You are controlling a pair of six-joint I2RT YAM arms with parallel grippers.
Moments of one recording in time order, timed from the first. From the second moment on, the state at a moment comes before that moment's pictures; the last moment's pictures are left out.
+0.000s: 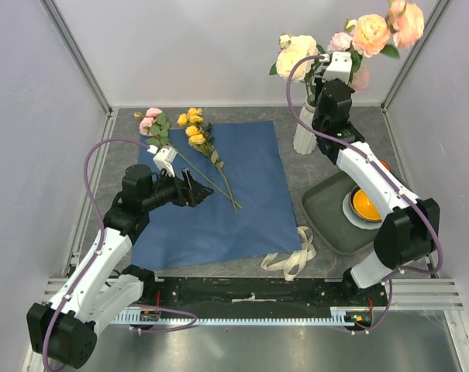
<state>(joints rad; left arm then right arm) -0.30 0.86 0.68 -0.19 0.50 -0.44 0.35 1.56 1.40 0.22 0.65 -0.13</state>
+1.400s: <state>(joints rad) -0.30 0.91 0.67 -0.18 0.51 -0.46 0.31 1.55 1.49 -0.46 0.35 0.29</state>
